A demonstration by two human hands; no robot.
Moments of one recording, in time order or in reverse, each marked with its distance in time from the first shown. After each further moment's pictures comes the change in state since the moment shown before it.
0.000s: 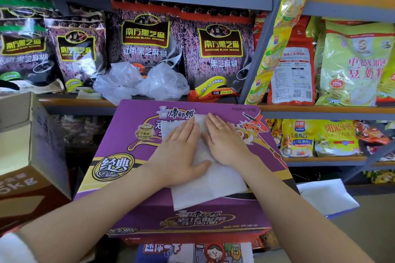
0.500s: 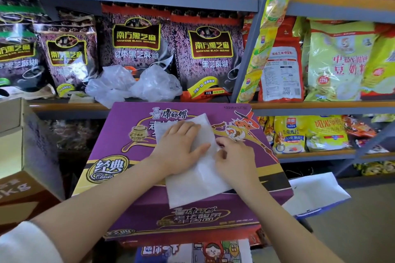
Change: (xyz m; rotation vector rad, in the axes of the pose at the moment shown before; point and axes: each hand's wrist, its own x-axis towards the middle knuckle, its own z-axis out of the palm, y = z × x) left_hand 0.022 -0.005 0.014 -0.080 0.079 0.002; right_hand -0.067 -0.007 0.002 0.234 0.272 0.267
